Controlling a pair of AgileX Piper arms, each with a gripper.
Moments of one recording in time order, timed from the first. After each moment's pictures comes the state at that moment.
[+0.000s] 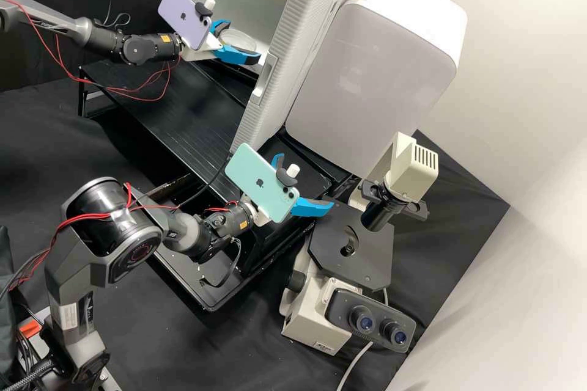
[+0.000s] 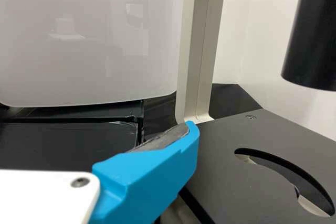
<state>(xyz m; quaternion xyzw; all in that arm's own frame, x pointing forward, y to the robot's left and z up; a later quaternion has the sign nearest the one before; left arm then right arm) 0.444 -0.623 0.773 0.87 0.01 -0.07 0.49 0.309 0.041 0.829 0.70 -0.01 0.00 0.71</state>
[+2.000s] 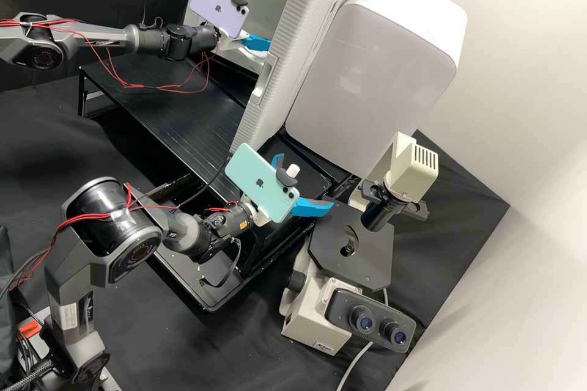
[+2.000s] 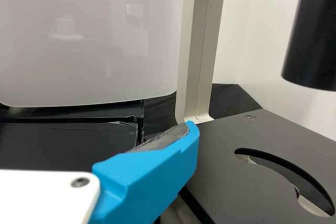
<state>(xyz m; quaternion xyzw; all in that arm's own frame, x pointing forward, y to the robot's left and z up) 0.542 -0.628 0.775 0.85 0.04 0.00 0.52 0.309 0.041 0.829 0.70 -0.01 0.00 0.71</state>
